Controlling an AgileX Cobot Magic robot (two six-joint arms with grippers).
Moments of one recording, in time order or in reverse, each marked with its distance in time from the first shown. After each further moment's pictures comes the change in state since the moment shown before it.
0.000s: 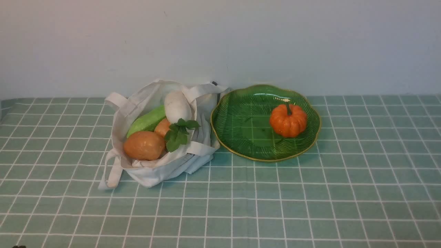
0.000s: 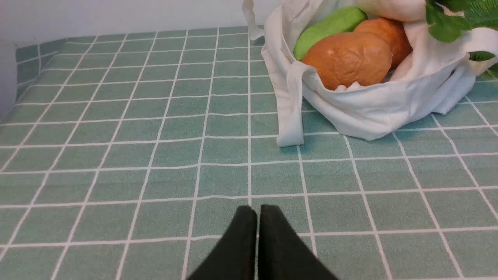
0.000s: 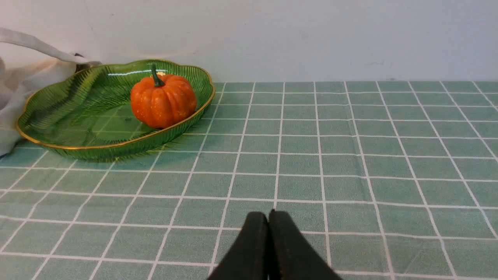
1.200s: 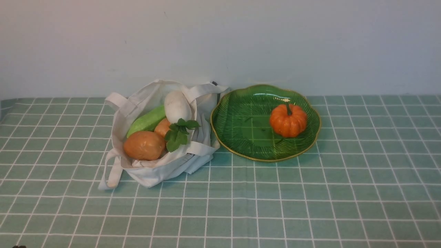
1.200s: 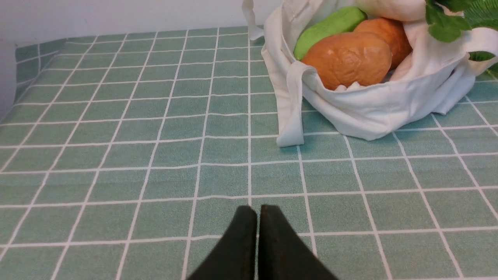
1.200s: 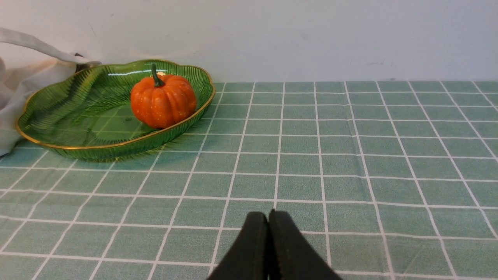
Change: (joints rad) right arm 0.000 0.000 0.000 0.000 0.000 0.000; left arm 0.000 0.000 0.000 0.000 0.000 0.000
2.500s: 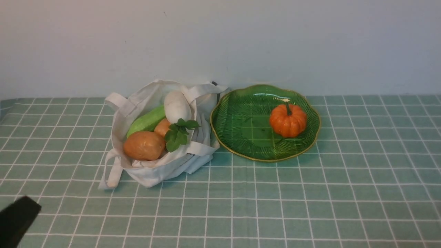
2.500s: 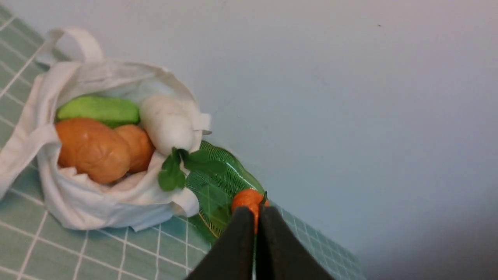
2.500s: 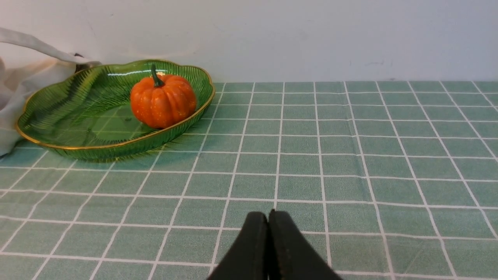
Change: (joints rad) right arm 0.000 0.000 0.000 0.000 0.000 0.000; left arm 0.000 0.186 -0.353 -0.760 0.074 -0.098
